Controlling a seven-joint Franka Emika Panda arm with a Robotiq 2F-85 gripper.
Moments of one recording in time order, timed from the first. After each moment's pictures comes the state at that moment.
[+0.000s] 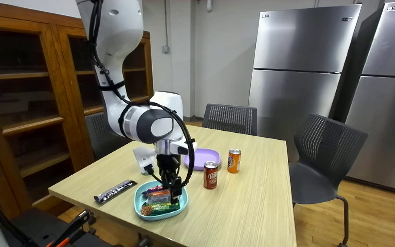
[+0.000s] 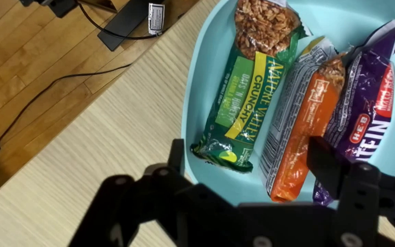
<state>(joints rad) 0.11 0.40 -0.21 -2.58 0.12 2.89 0.42</state>
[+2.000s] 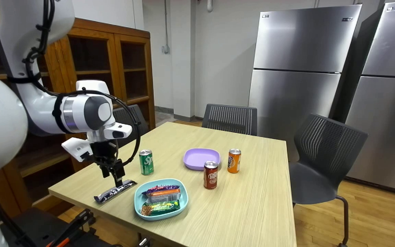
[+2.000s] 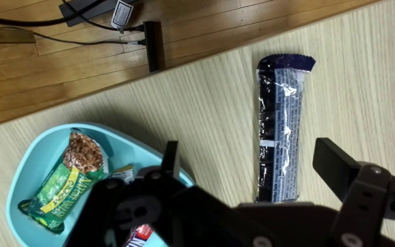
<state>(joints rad) 0.55 0.28 -0.16 -2.69 -0.11 2.94 0.74</state>
